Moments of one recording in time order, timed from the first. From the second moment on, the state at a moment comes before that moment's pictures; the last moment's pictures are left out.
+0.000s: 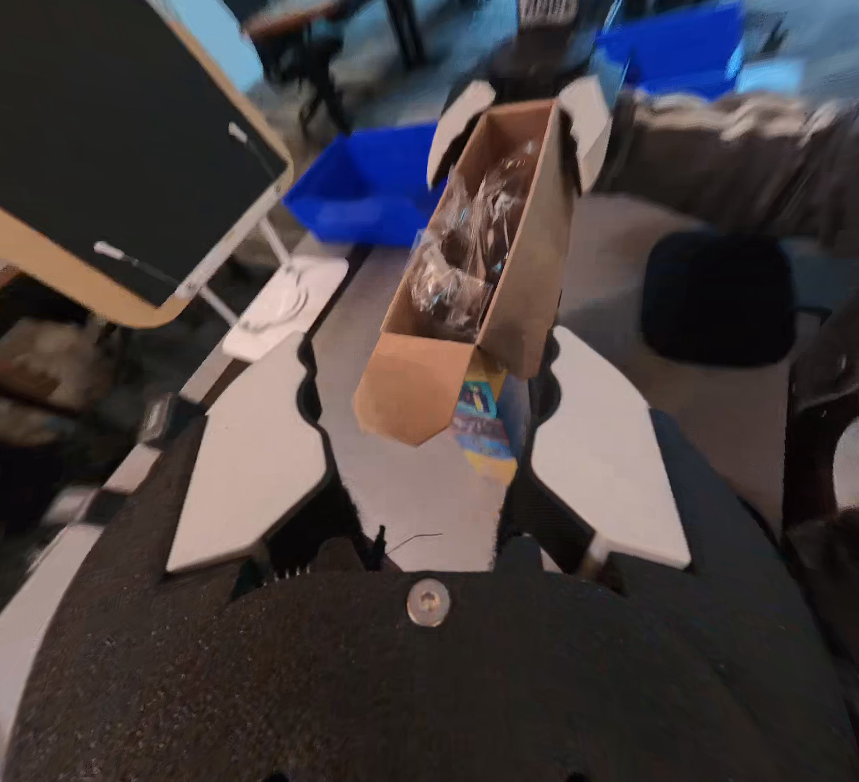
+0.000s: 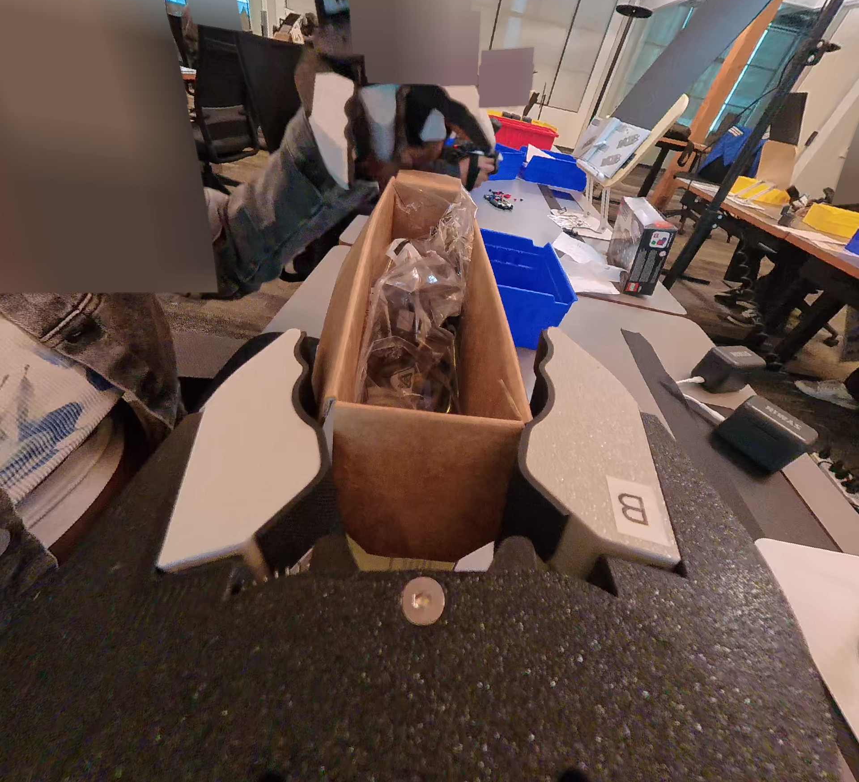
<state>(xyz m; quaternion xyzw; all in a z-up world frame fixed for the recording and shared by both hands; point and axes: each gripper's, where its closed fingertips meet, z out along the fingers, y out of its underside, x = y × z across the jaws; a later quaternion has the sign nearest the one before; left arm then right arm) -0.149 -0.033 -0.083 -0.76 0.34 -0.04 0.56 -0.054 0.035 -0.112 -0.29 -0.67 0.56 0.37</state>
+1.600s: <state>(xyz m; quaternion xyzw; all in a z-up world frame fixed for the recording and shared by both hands) -0.108 -0.002 -0.138 -0.74 0.37 -0.16 0.53 -0.052 0.033 -0.111 -0.28 -0.67 0.57 0.38</state>
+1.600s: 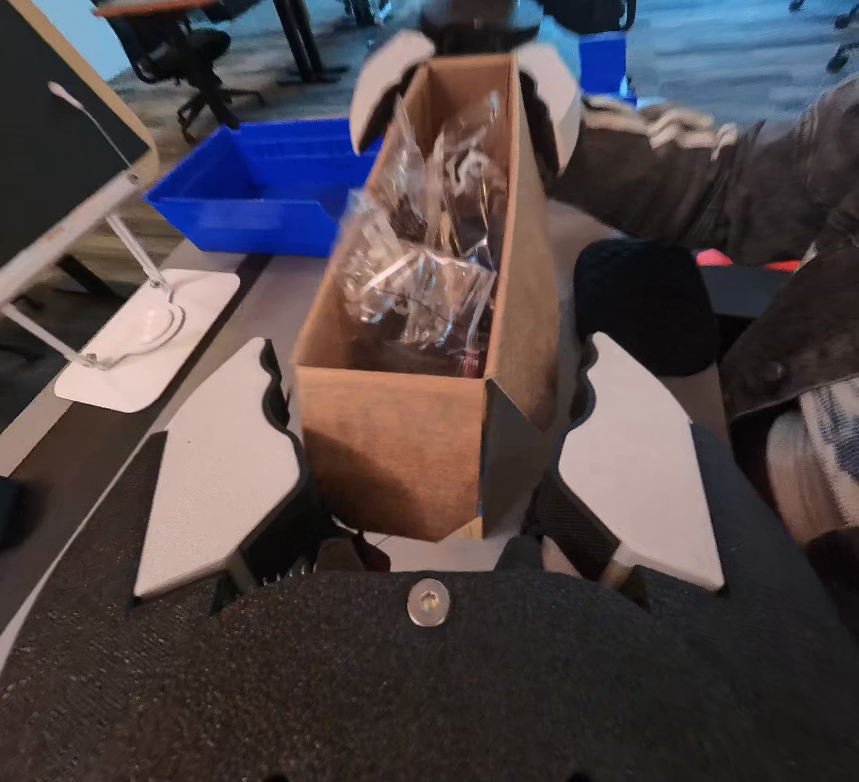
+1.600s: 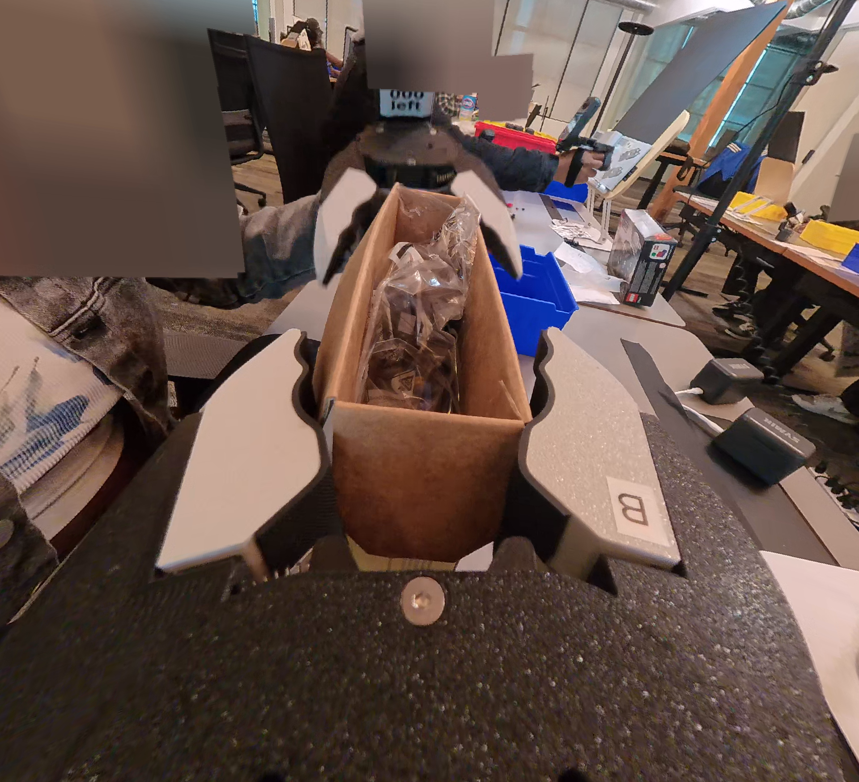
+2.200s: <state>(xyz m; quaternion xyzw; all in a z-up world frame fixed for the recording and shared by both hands) -0.104 0.012 -0.139 -0.68 0.37 -0.13 0.62 -0.039 0.057 -0.045 -0.38 -0.77 0.38 0.35</state>
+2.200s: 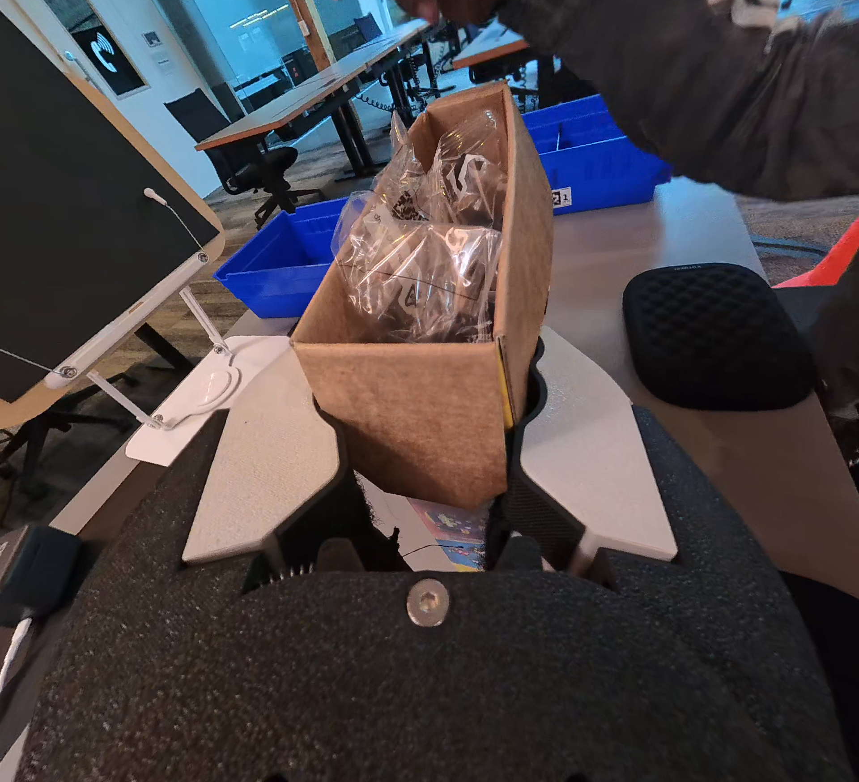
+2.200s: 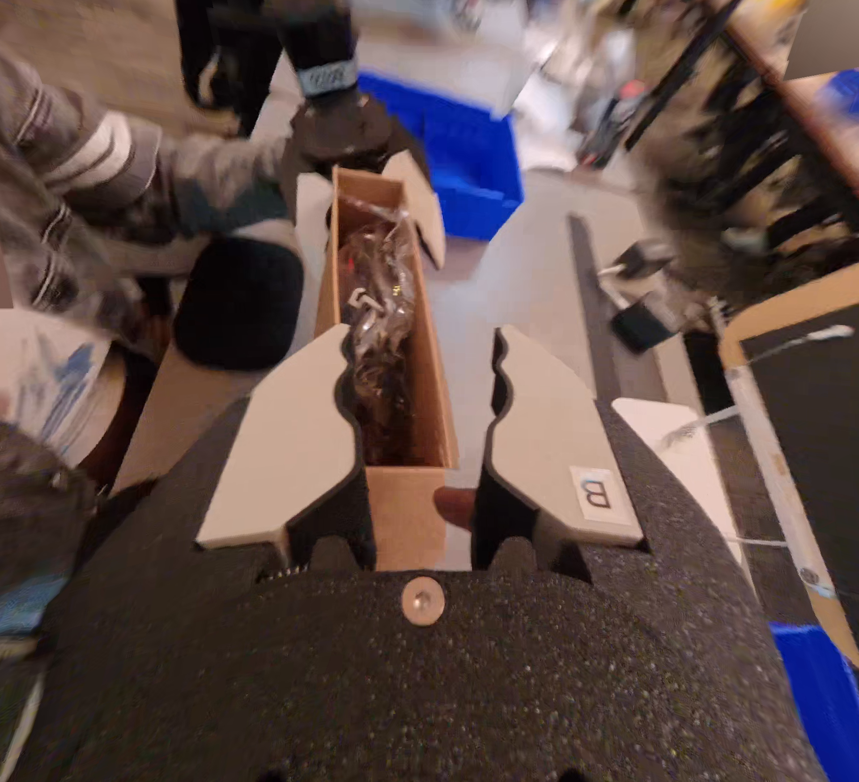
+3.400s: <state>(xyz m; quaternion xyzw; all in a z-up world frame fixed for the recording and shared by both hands) -0.109 0.018 -0.138 -0.68 0.35 -0.14 0.63 -0.106 0.035 -0.022 -0.35 -0.83 0.22 0.38</state>
